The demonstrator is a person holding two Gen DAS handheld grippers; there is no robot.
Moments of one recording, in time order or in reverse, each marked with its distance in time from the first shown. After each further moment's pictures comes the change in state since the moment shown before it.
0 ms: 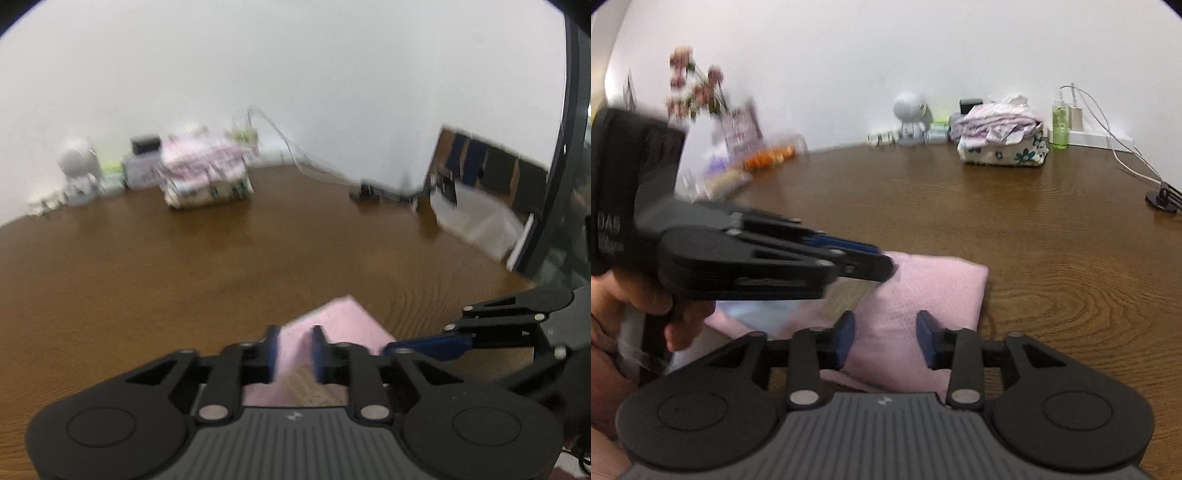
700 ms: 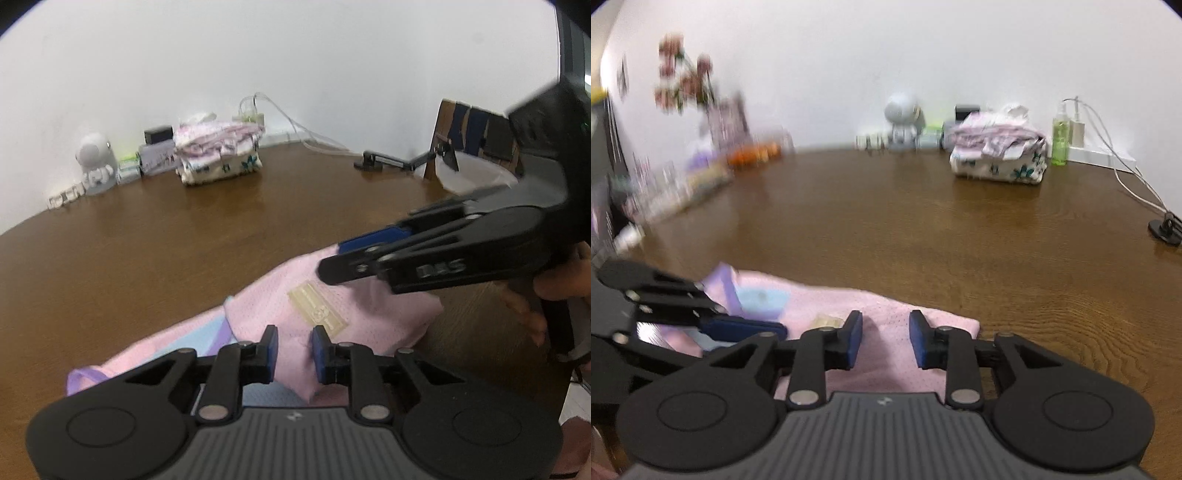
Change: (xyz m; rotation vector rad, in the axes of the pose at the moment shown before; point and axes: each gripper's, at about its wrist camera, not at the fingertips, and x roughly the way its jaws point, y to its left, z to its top) left arm -0.019 -0.007 -0.034 0.065 0.051 0.045; right arm 0.032 -0.005 0.020 -0.050 -0.001 -0.041
